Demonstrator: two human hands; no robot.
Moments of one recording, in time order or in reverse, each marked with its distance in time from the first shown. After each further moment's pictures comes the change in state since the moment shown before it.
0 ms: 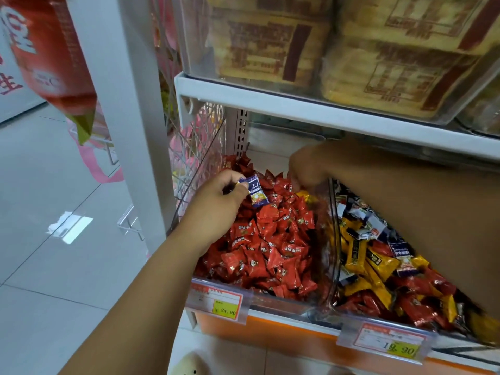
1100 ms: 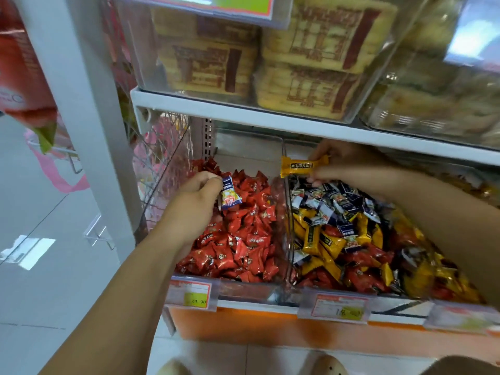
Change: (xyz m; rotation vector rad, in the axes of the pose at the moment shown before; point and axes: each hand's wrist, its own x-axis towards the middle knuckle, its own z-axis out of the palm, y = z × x) left_hand -0.012 0.016 0.015 -0.271 -0.030 -0.019; right_hand -0.124 0.051 0.059 1.214 0.555 0.028
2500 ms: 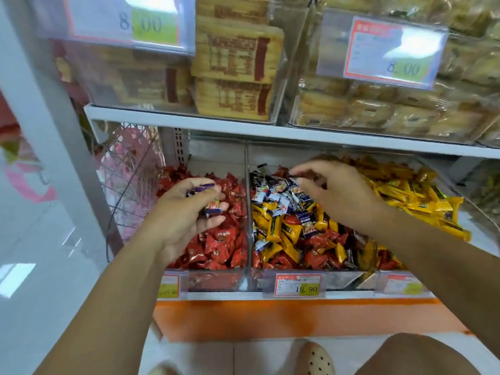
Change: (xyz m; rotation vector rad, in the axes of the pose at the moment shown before) left_hand -0.041 0.033 0.029 -0.319 -0.156 -0.193; right_hand -0.079 0.020 -0.002 -0.468 0.296 -0.176
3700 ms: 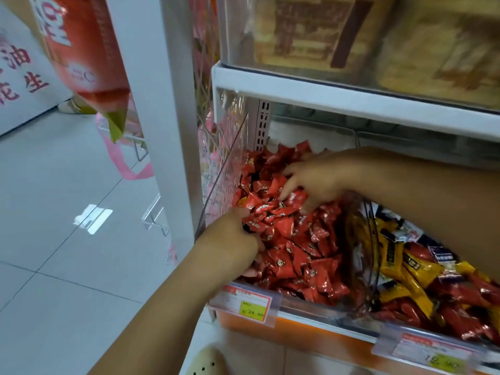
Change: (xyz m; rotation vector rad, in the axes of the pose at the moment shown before) left_hand 0.005 -0.018 -0.070 0.502 0.152 -0.199; right_hand 0.151 -0.098 0.121 -0.703 -0.863 -0.441
